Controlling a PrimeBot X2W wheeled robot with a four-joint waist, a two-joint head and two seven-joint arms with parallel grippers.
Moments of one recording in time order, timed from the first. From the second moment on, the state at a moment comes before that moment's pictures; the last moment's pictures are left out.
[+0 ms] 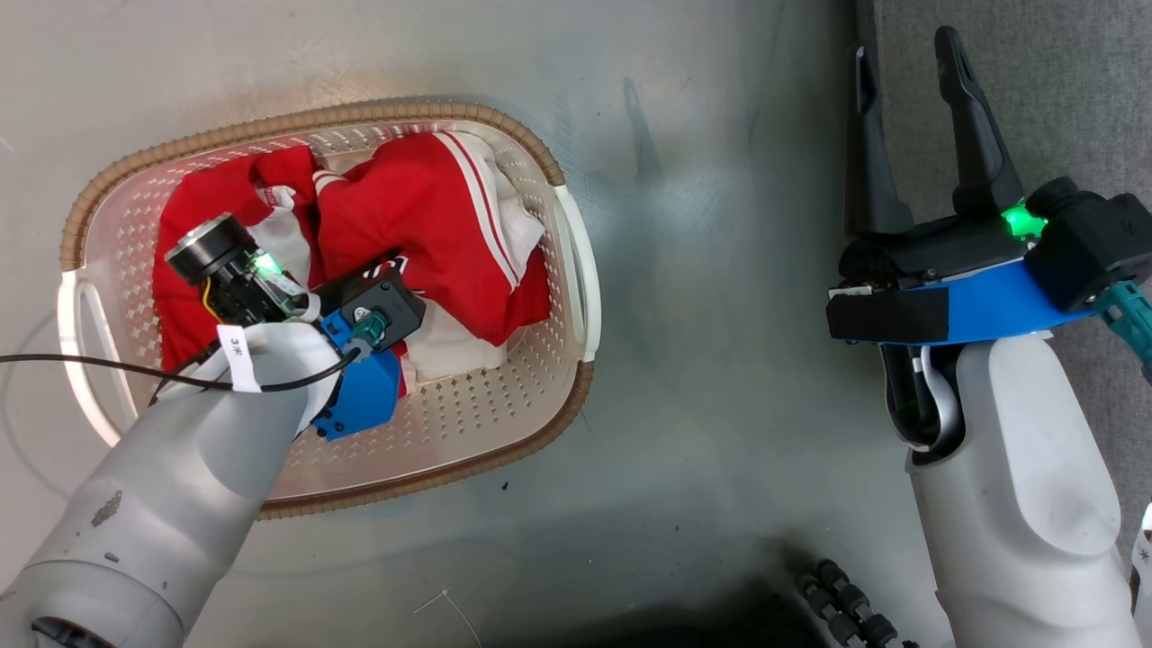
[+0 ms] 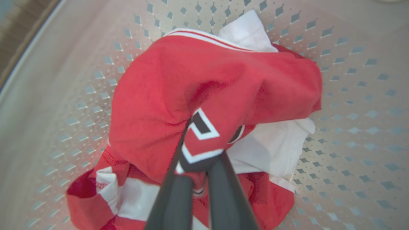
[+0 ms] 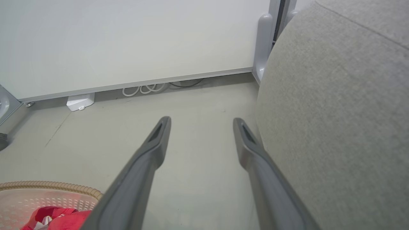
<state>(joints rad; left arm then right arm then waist) -1.04 0.25 -1.01 1.09 -0.06 -0.10 -0.26 -0.61 -0.05 0.08 0.18 0.15 0.13 -0.26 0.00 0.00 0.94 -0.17</state>
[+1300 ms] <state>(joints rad) -0.69 0.20 -0.70 0.58 -0.20 -0.09 -0.26 -0.40 -0.05 0.06 0.33 0.13 0.13 -0.26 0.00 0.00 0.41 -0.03</state>
